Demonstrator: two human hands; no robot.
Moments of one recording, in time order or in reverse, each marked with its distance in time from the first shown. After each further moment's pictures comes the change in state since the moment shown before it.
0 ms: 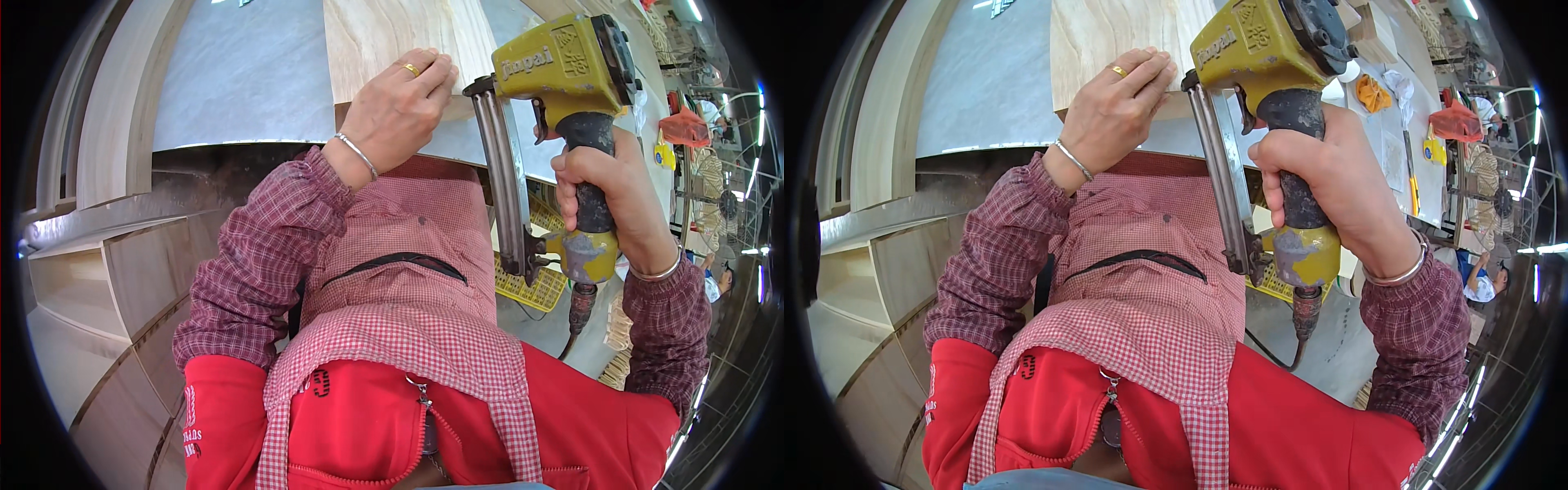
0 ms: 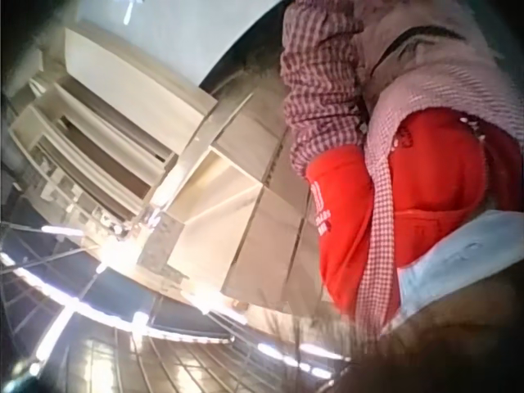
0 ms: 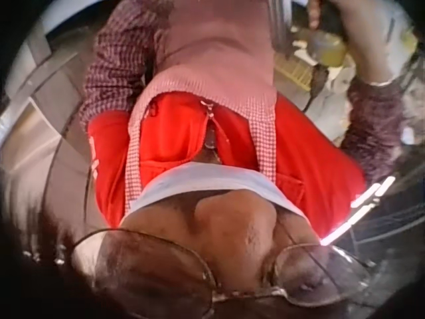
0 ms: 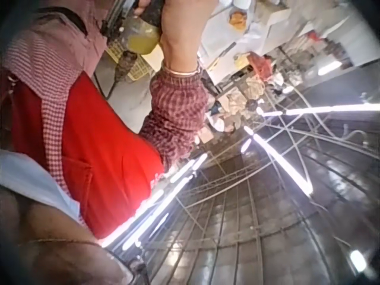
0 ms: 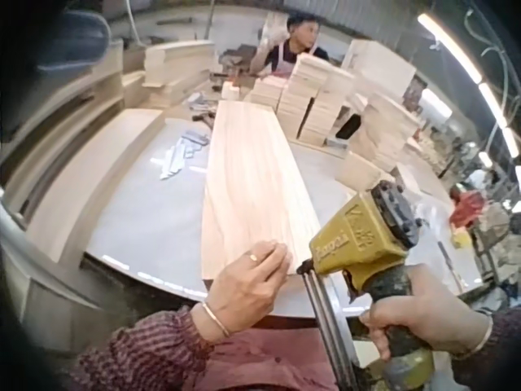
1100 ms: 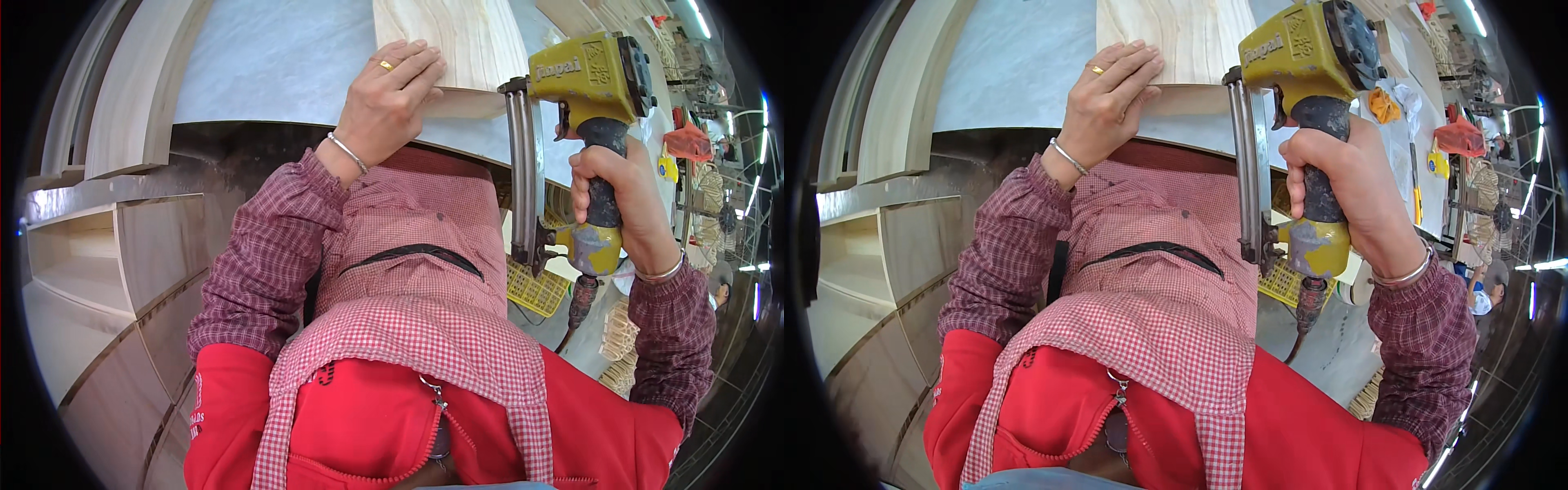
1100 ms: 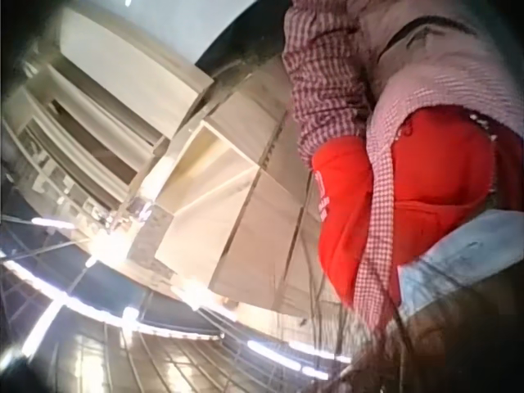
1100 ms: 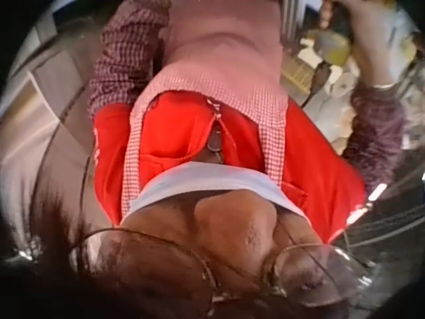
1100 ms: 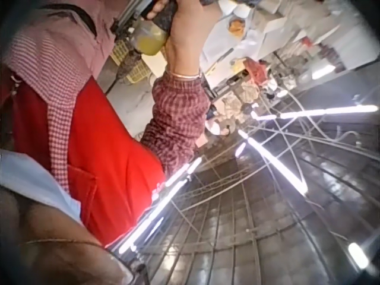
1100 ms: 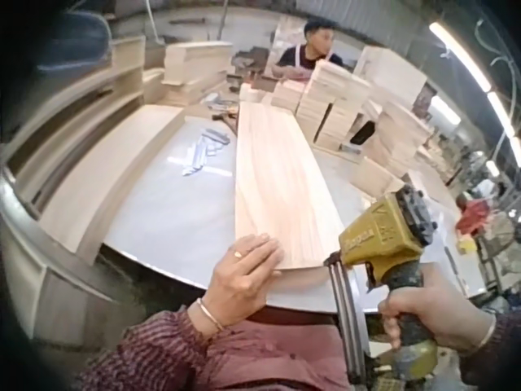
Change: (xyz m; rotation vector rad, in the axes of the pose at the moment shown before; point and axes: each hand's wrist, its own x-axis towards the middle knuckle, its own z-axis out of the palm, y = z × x) left_hand -0.025 -0.015 -0.012 -0.216 0.245 -0.160; right_hand -0.005 0.001 0.005 0.061 0.090 0.038
